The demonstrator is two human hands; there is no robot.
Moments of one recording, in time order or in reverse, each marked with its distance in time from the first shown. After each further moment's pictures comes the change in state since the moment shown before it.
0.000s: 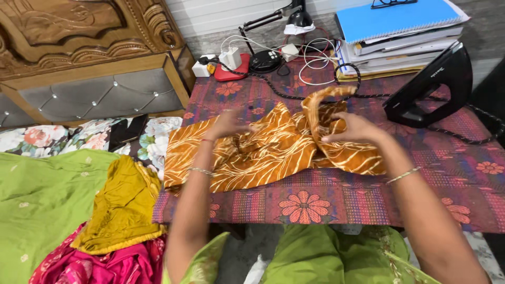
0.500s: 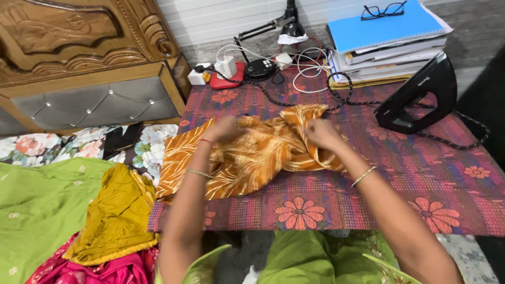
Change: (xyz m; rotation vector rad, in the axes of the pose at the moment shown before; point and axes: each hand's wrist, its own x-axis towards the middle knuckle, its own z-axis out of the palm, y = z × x) left_hand 0.011 0.028 -0.014 0.170 -0.177 -0.139; right_hand 0.055 -0.037 0.052 0.025 0.265 0.122
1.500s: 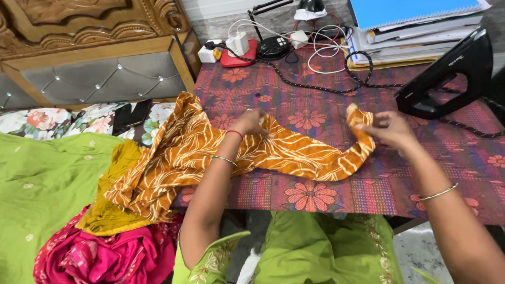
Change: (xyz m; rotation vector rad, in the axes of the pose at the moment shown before) left_hand 0.023 -0.009 0.081 -0.050 0.099 0.134; right_hand -0.070 0.110 -0.047 0.341 0.103 0.358
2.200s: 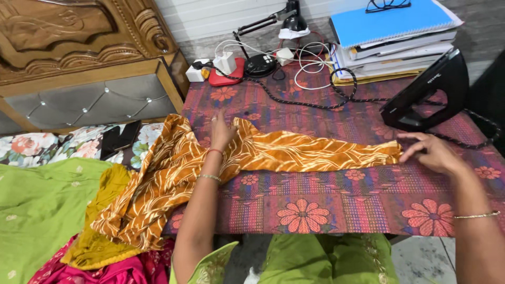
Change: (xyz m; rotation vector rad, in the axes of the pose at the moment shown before) left_hand -0.002 -0.033 -0.010 -0.129 0.845 -0.096; right_hand 0.034 0.122 -0.102 -0.221 -0.168 -0.631
